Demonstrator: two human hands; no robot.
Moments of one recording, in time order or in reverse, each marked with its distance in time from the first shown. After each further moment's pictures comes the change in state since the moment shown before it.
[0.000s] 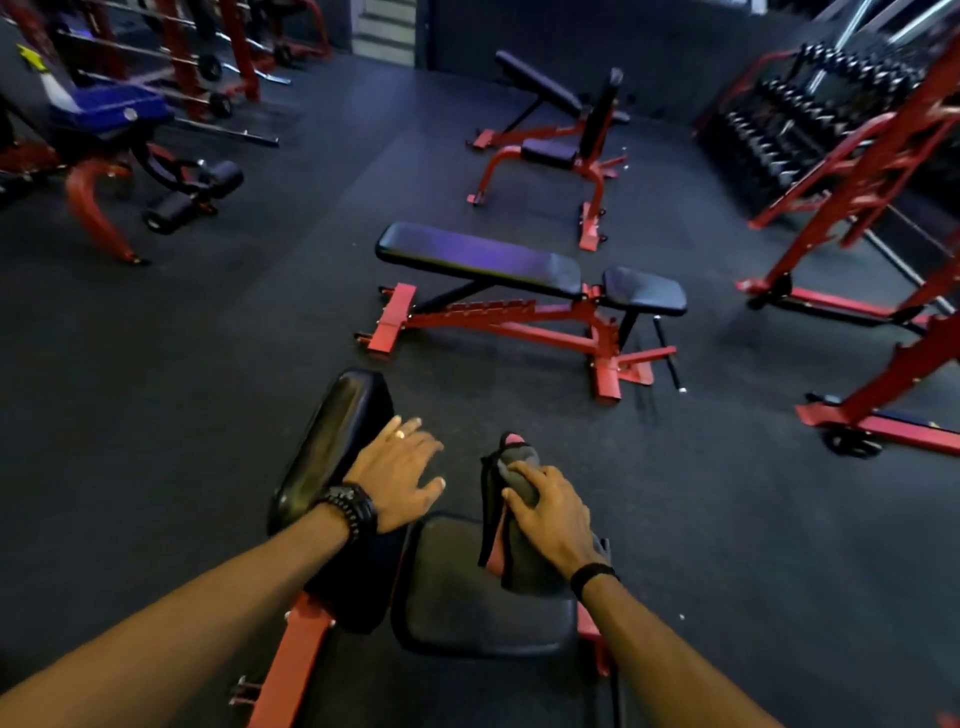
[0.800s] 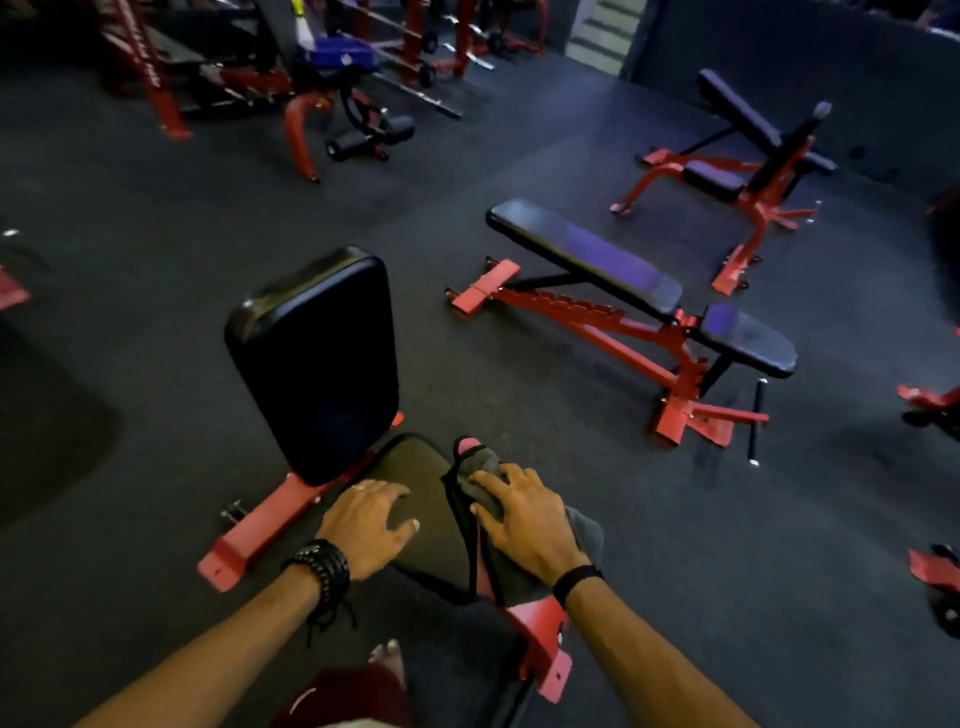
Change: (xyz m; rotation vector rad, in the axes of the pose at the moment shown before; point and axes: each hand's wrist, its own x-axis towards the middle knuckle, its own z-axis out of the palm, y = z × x) left_hand -0.060 0.217 0.150 -0.373 0.111 -0.706; right_hand -0.040 0.144 -0.061 -0.305 -0.310 -0.678
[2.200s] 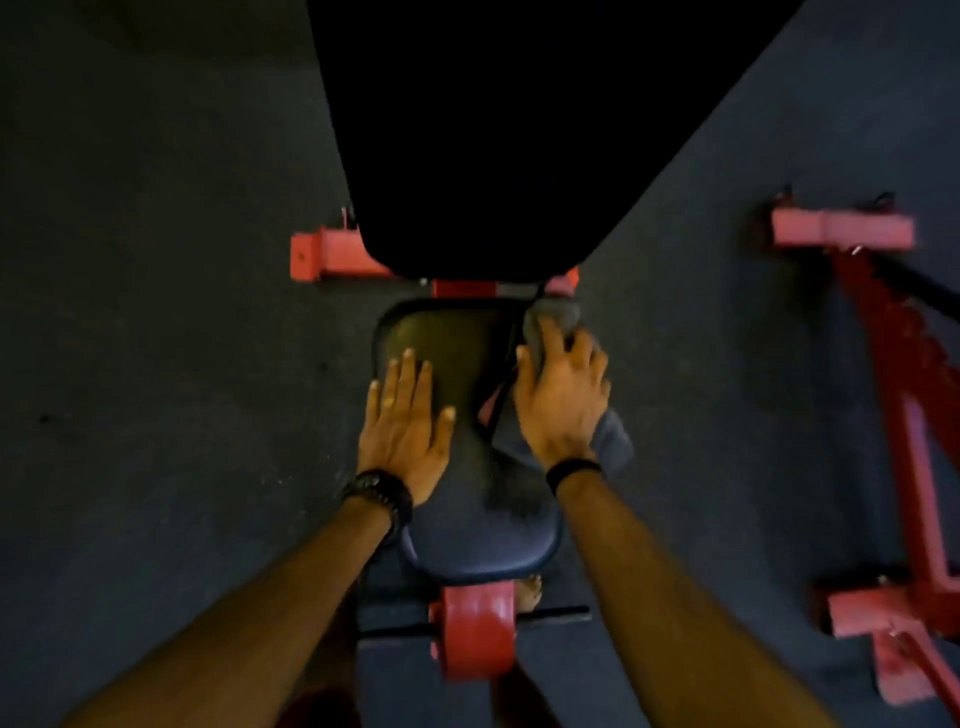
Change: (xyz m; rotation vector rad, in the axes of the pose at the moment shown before) left_hand 0.181 -0.059 0.292 -0.289 0.372 -0.865; right_hand 0.264 0.083 0.257 -0.111 -0.070 -0.307
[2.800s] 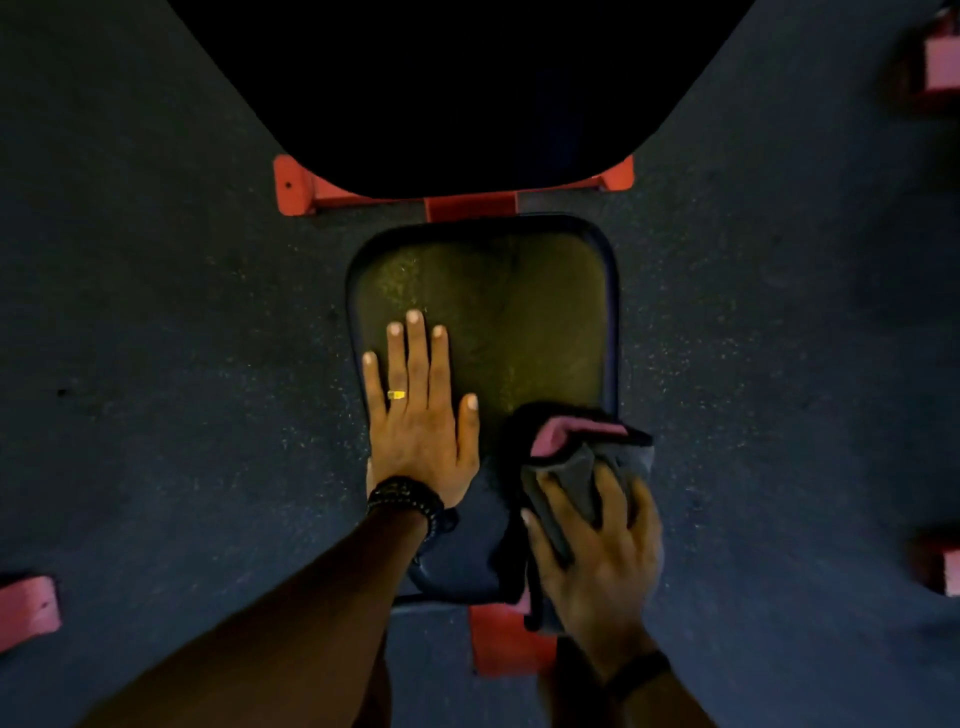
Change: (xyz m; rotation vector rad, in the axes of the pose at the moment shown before) left_hand 0.016 -0.005 0.069 0.265 0.148 0.024; right_hand -0.137 0.084 0.075 0.116 0.021 -0.190
